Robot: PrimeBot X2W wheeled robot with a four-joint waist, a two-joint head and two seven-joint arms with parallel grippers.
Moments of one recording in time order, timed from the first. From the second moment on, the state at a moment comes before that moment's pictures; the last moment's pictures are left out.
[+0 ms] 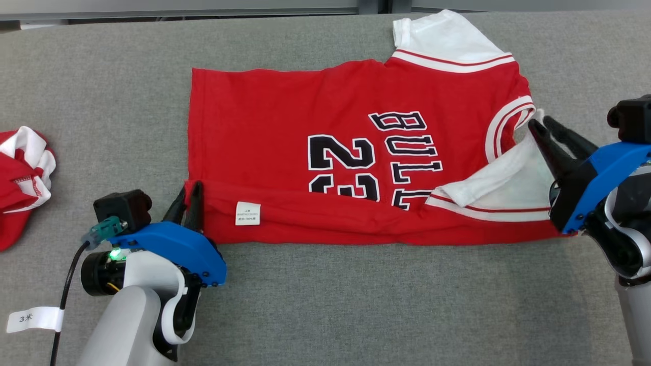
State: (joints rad) left arm -0.31 0.23 -0.29 0.21 -0.57 0.12 0.18; right arm -0.46 -0.32 0.03 0.06 0.40 0.13 0.53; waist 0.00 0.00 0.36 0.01
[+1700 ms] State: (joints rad) left arm -0.12 0.27 -0.34 0.20 -0.56 0.18 0.17; right arm -0.19 -0.06 -0.18 0.13 0.21 0.13 0.40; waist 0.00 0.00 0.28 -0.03
